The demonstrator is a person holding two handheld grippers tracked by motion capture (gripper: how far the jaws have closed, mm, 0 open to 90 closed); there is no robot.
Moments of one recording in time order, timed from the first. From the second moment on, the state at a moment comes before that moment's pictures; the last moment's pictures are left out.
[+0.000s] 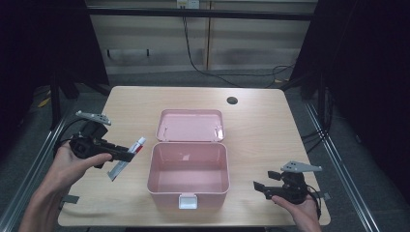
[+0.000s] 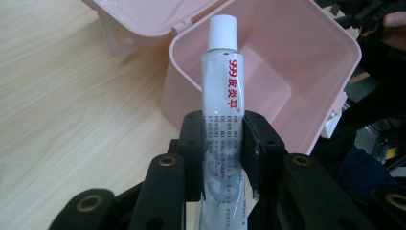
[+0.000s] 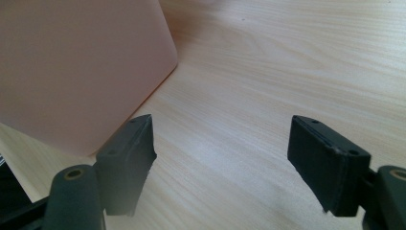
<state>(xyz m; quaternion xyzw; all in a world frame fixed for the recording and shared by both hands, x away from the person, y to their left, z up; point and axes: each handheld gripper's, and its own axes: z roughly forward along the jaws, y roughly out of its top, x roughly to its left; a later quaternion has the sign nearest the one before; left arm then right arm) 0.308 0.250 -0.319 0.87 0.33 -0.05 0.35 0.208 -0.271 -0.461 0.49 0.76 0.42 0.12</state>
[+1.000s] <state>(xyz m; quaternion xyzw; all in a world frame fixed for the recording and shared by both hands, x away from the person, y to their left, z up) 0.311 0.180 -0.297 0.91 0.26 -0.07 0.32 0.209 -0.271 -0.460 0.49 0.75 0.43 0.11</state>
